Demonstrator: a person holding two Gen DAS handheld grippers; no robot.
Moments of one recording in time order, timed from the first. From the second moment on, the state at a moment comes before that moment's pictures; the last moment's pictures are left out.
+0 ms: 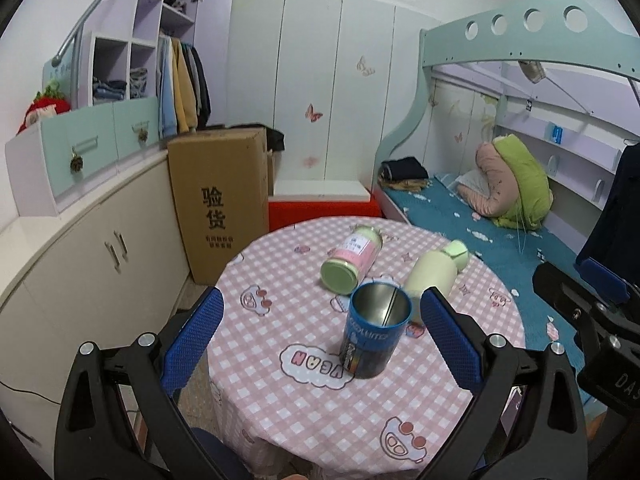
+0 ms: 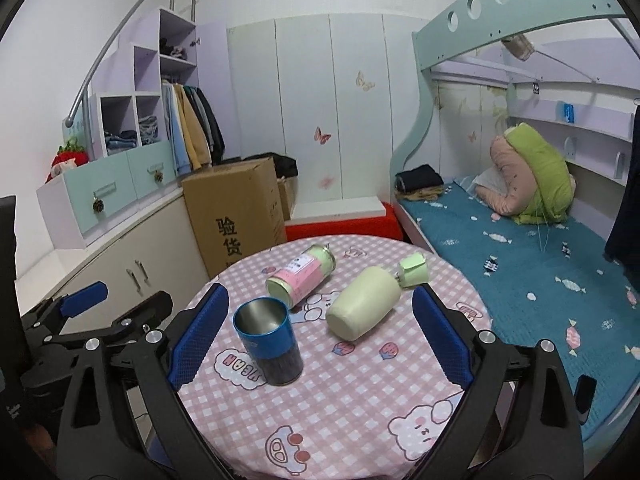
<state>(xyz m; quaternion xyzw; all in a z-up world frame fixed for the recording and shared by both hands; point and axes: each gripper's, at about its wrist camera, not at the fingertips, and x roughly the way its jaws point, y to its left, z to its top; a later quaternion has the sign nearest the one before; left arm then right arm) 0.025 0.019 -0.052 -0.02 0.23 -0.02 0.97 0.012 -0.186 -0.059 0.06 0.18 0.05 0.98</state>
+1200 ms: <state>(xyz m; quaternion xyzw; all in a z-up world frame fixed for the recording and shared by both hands) 0.005 -0.008 -0.024 -0.01 0.15 -0.02 0.99 -0.016 -0.199 -0.033 0.05 0.12 0.04 0.99</state>
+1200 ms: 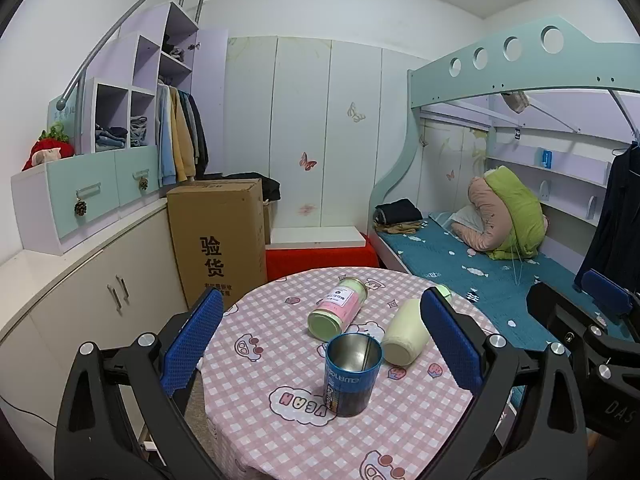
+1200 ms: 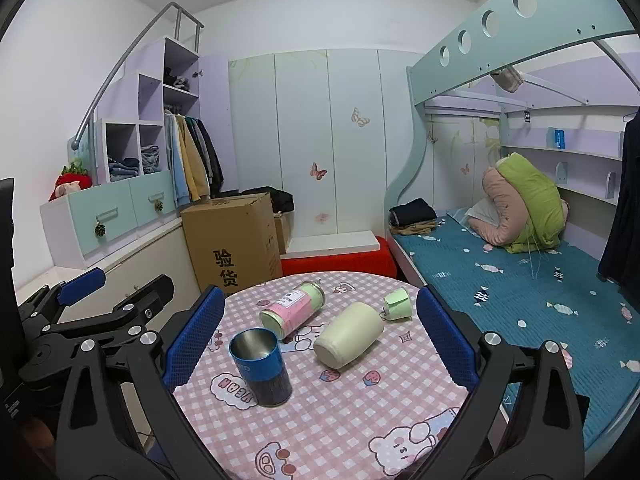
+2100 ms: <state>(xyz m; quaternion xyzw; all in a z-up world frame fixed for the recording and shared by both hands) 0.007 -0.008 -0.027 -0.01 0.15 -0.01 0.99 -0.010 -0.200 -0.033 0.05 0.13 0.04 0.99</state>
